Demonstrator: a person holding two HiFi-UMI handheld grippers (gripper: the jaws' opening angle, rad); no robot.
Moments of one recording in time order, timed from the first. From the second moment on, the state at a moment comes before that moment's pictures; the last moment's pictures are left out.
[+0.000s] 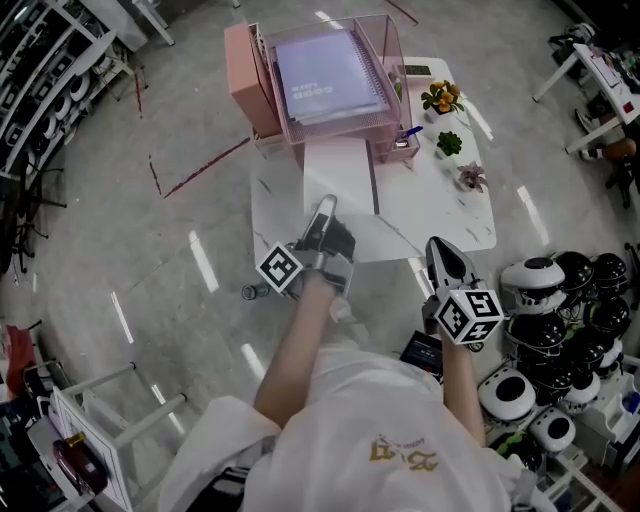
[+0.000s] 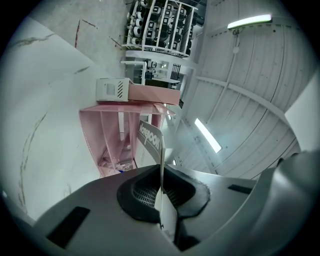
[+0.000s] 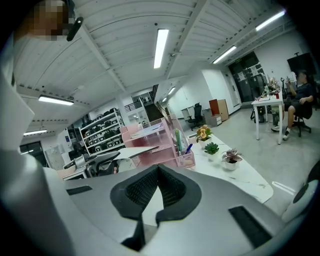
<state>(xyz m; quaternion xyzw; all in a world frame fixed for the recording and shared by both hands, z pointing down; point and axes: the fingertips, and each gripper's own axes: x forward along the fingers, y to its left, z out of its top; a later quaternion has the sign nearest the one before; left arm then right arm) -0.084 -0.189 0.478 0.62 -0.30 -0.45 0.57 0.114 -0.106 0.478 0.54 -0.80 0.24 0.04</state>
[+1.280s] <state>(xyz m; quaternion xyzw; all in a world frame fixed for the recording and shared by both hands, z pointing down) -0.099 -0.244 0.530 0.58 -0.32 -0.44 0.60 0.079 -0.178 0.491 0.53 -0.81 0.24 0.04</state>
